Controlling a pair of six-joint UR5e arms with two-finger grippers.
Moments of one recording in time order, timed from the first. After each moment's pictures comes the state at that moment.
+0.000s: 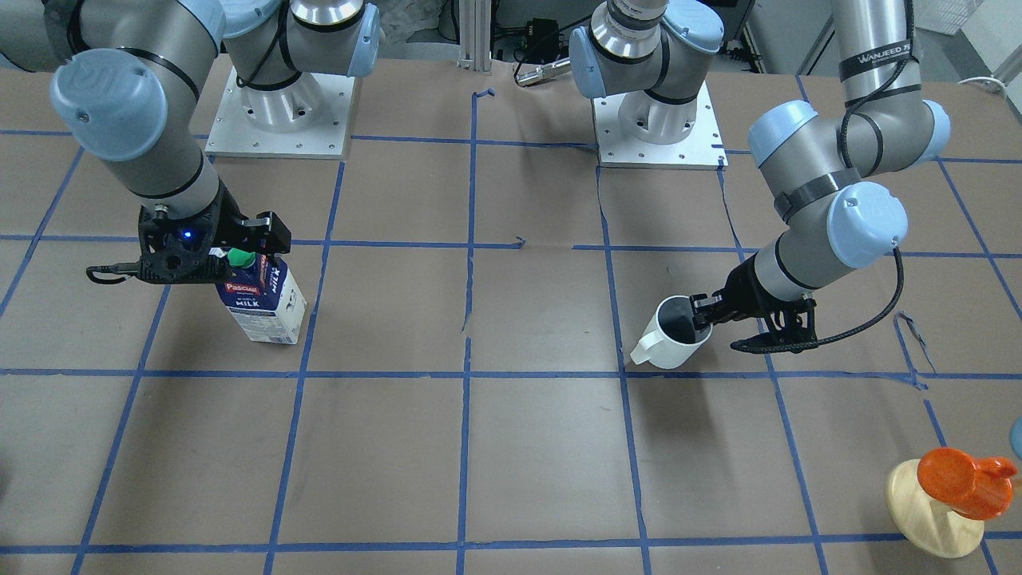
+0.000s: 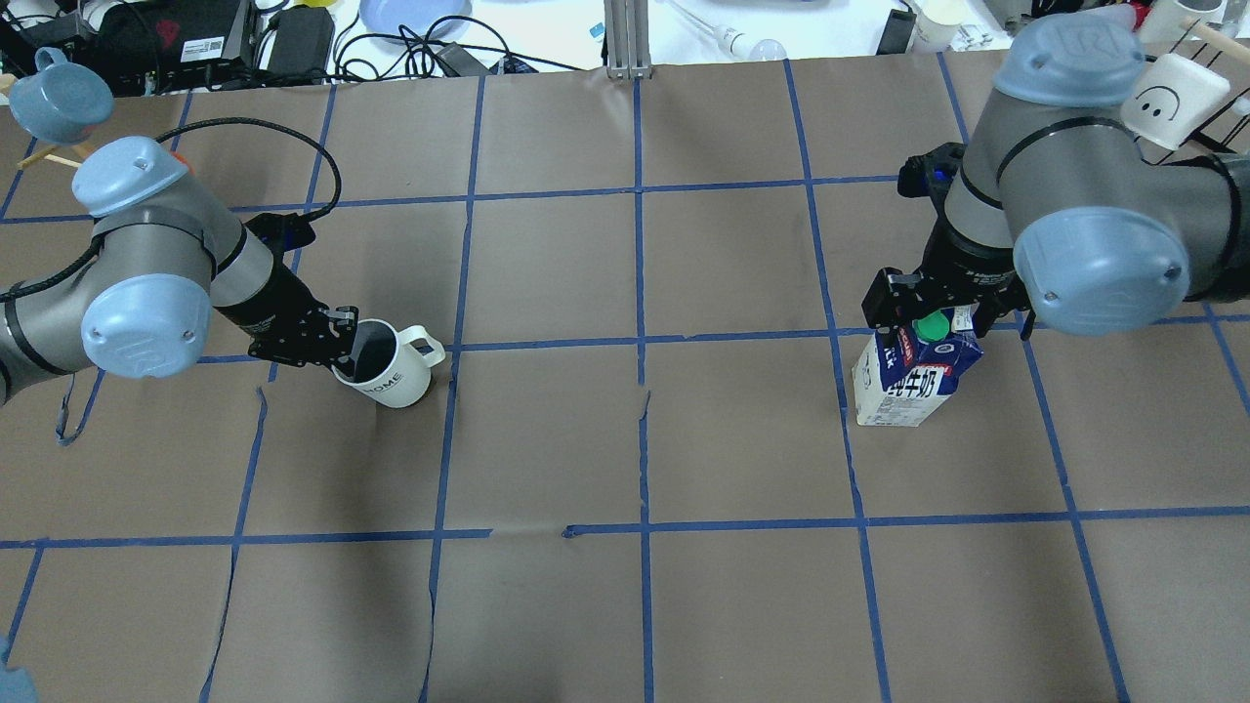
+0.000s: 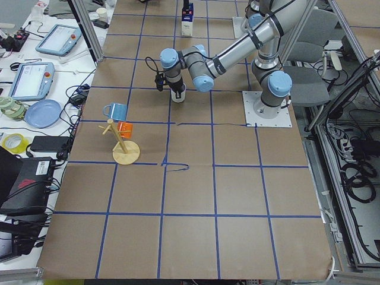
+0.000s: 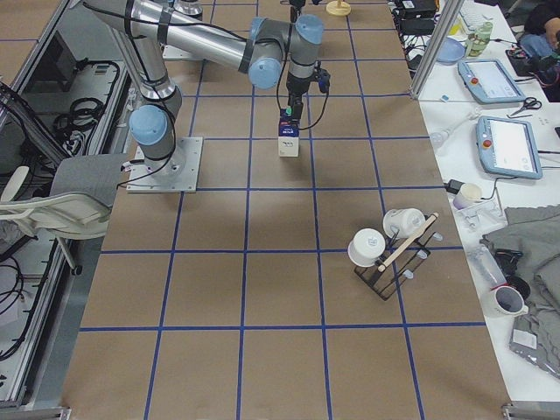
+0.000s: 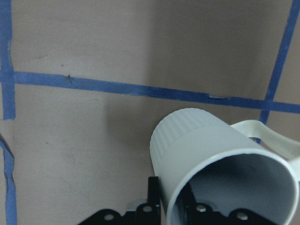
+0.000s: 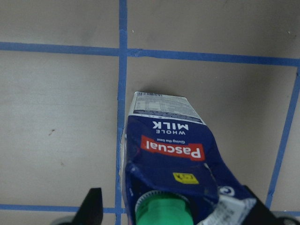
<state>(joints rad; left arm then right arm) -1.29 -1.80 -1.97 -1.11 1.45 0.13 1.48 -1.52 1.92 -1.86 -1.62 -0.15</state>
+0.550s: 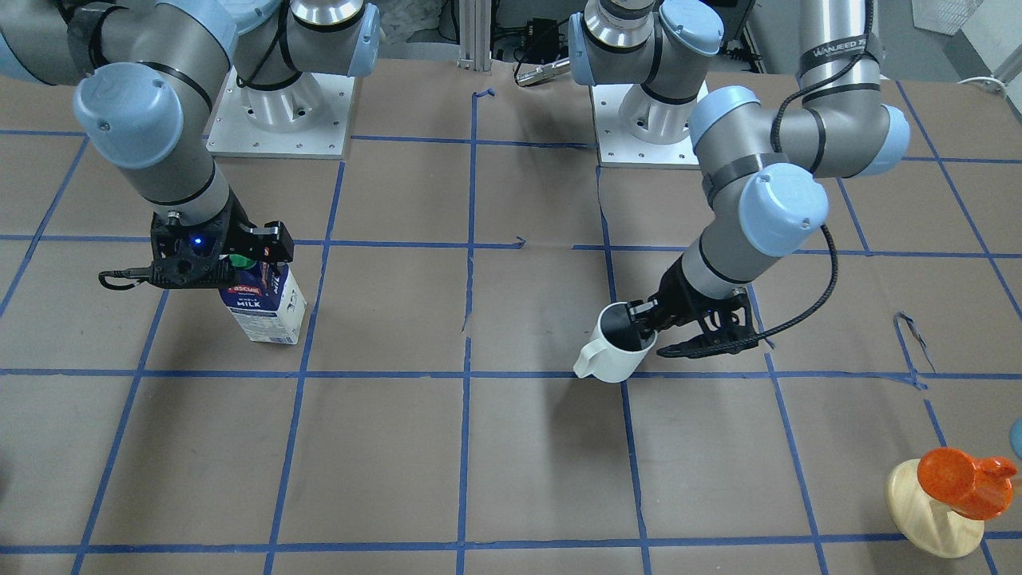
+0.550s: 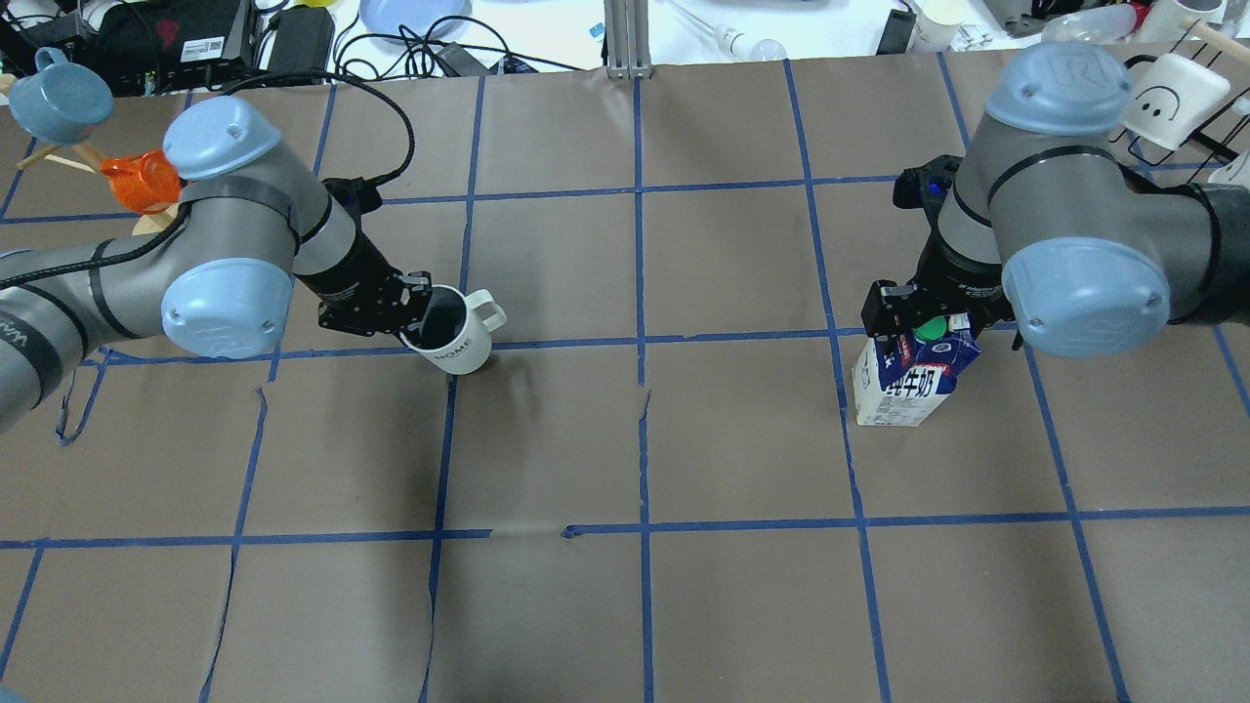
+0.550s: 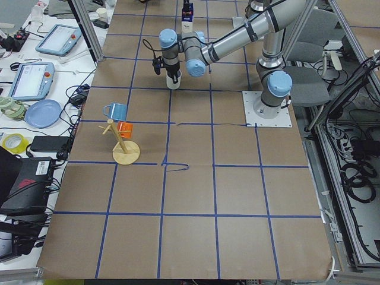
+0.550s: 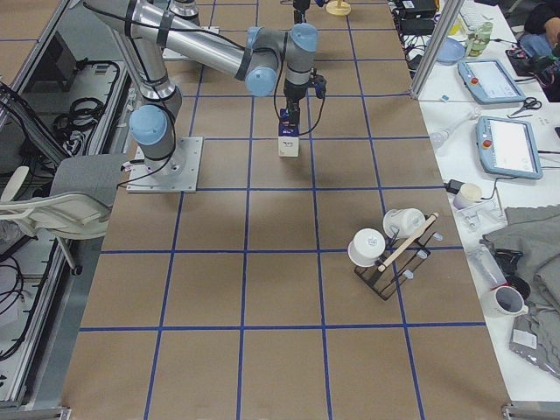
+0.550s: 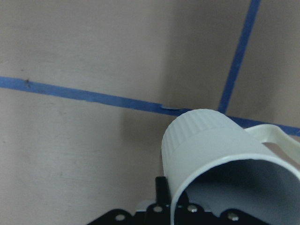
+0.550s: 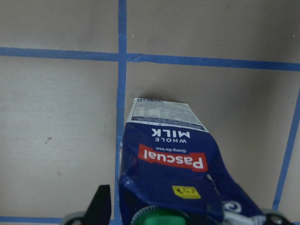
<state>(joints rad) -1.53 -1.81 -1.87 -1.08 1.44 -0.17 1.48 -1.51 1.94 -1.92 -1.62 -0.15</state>
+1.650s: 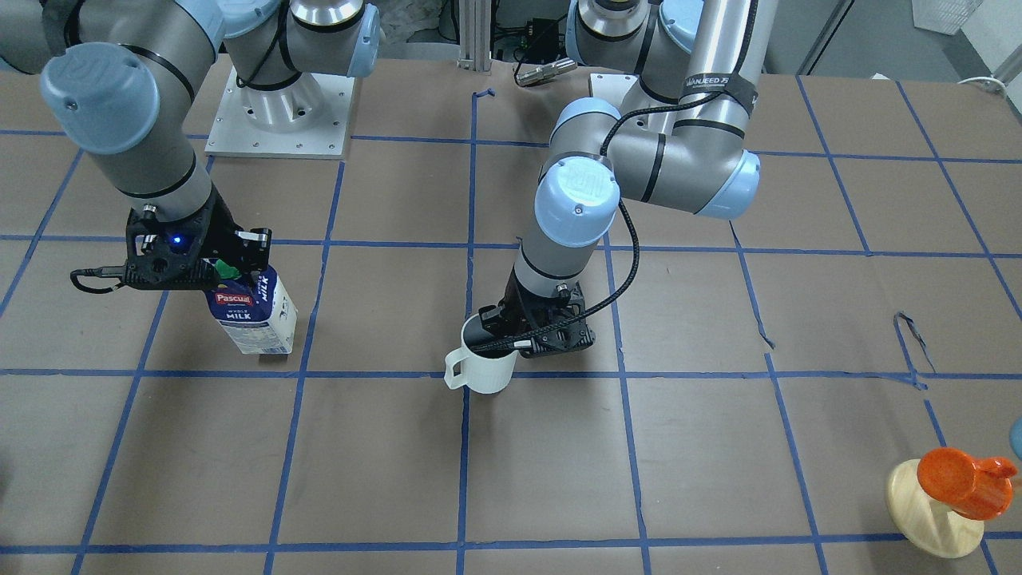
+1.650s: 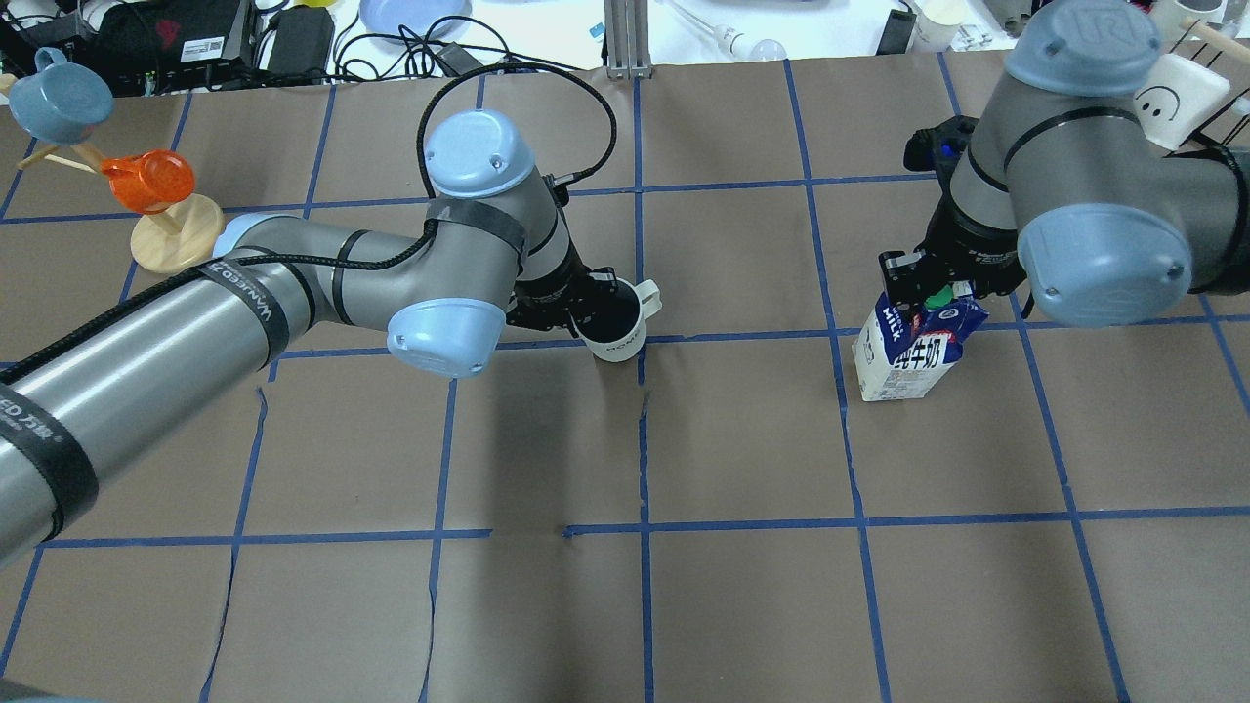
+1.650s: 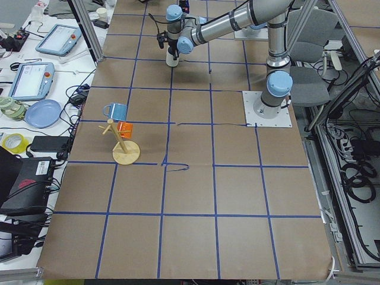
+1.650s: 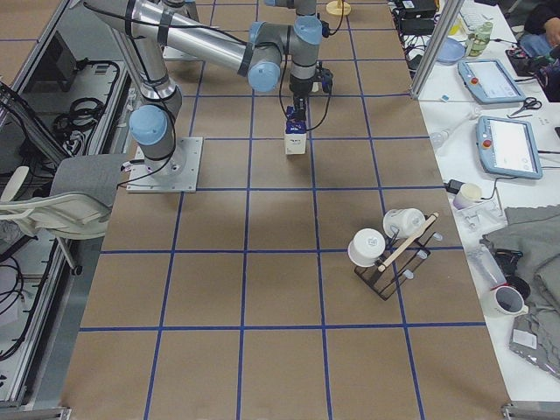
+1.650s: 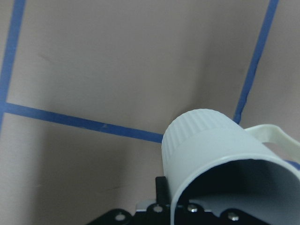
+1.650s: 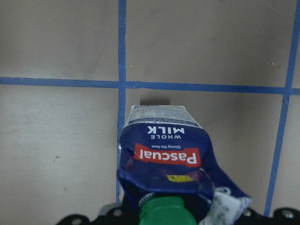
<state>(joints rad) -1.83 -1.94 -1.81 -0.91 1.46 -0.49 1.48 -1.51 1.87 -1.91 -1.61 -0.14</state>
